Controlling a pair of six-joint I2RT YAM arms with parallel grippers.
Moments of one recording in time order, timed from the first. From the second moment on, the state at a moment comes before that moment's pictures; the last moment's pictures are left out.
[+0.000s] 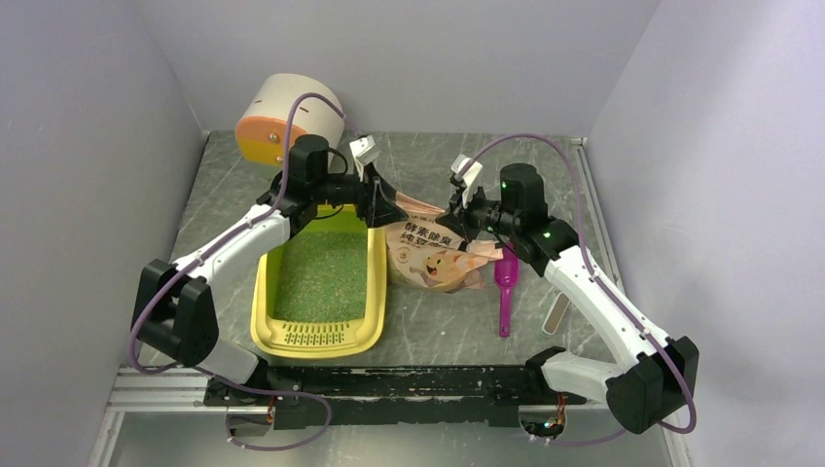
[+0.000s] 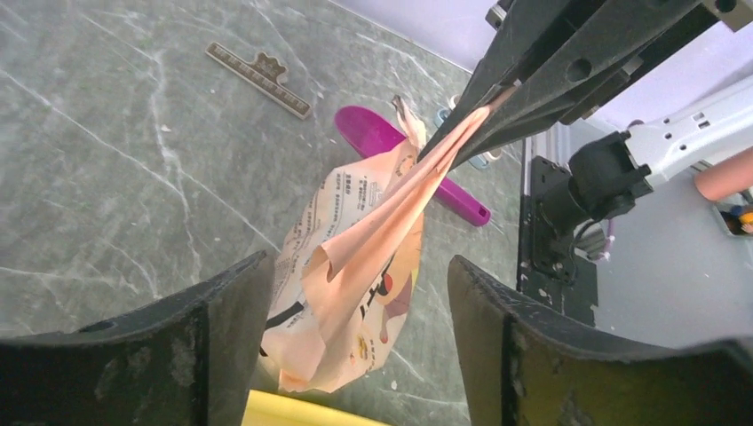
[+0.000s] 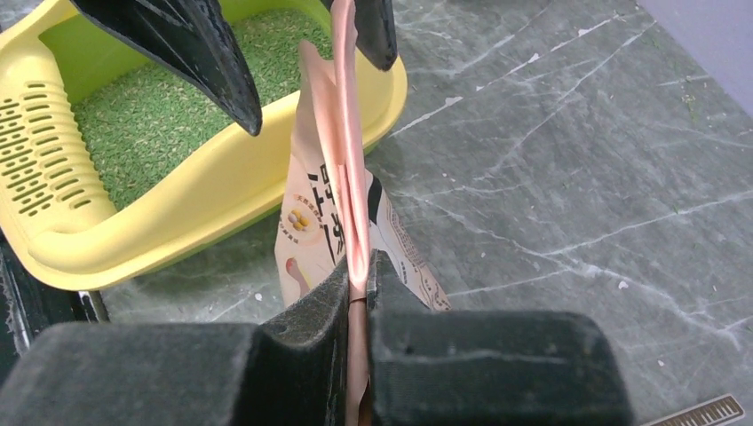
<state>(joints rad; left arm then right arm) -0.47 1.51 1.16 0.03 0.92 -0.09 0.46 1.15 1.02 -0.31 -0.53 -0.26</state>
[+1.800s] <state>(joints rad) -0.53 1.57 1.15 0.07 0.92 -0.08 0.45 1.08 0.94 -0.21 -0.59 -0.28</state>
